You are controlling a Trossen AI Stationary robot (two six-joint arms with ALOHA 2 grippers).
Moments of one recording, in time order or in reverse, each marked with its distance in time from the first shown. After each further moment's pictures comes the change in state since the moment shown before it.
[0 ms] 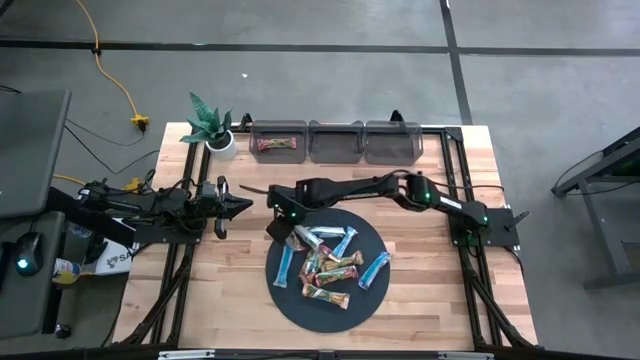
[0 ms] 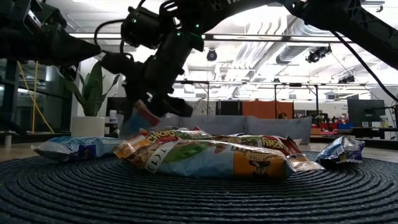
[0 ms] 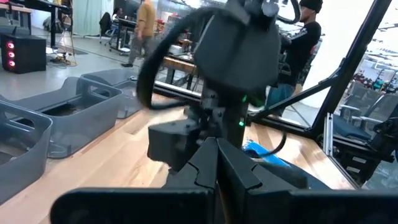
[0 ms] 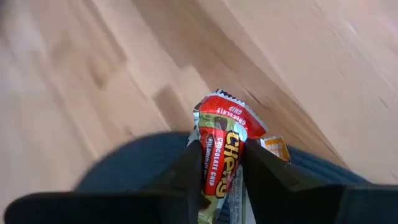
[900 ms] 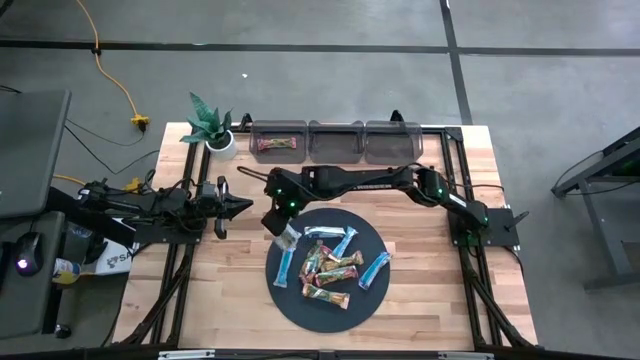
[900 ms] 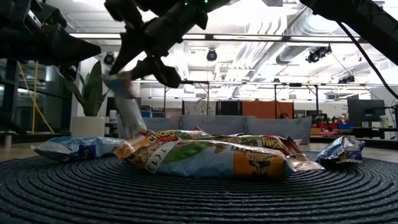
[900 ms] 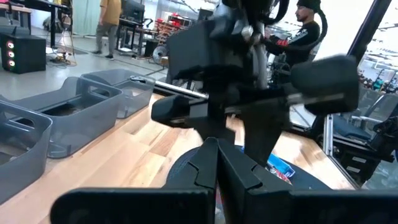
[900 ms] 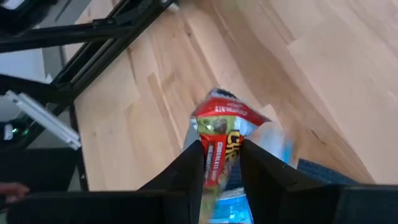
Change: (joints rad) left arm 0.000 0.000 0.000 0.000 0.000 0.000; right arm -0.022 -0.120 0.002 0.087 -0.138 -0.056
